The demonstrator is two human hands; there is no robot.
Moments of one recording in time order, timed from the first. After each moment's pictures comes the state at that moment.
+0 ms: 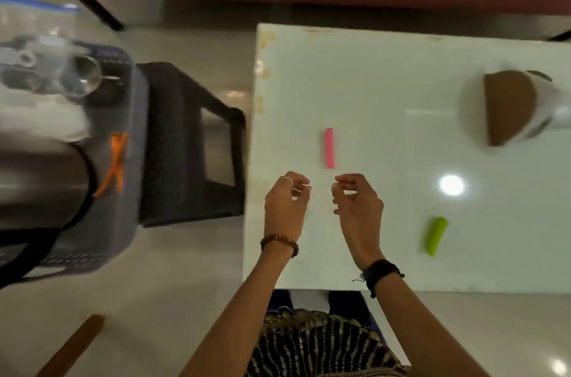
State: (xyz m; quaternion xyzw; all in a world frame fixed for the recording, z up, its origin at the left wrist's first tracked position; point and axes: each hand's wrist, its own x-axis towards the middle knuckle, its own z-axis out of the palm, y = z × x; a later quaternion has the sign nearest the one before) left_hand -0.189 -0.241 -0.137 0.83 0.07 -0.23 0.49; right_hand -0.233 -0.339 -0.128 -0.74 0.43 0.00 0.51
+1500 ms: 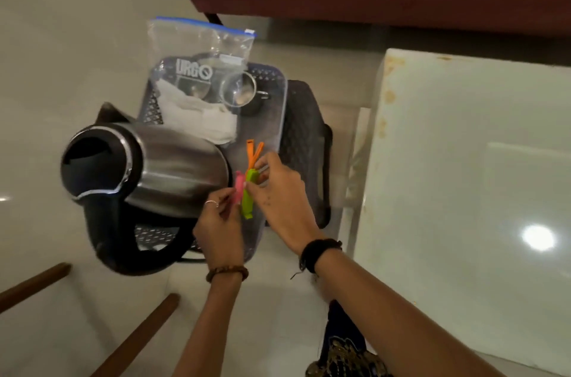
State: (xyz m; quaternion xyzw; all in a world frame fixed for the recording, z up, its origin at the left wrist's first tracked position) left_hand -0.136 0.011 -0.099 0.86 0.29 0.03 0.42; right_hand -0.102 -0.090 -0.082 -0.79 0.07 0.14 0.59
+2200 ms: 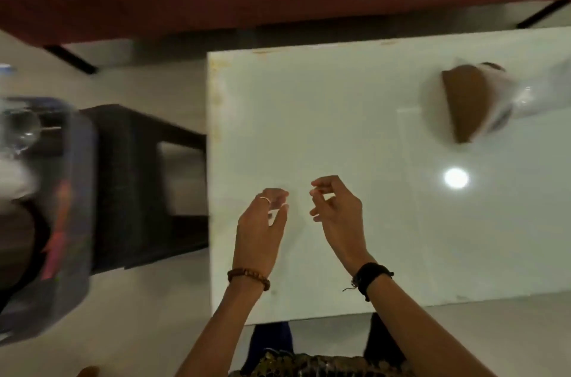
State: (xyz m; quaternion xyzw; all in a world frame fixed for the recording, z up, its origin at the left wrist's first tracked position) left_hand -0.195 -0.272 -0.127 0.85 -0.01 -0.23 0.48; right_hand -0.233 -0.394 -0.144 -0.73 0.36 0.01 0.58
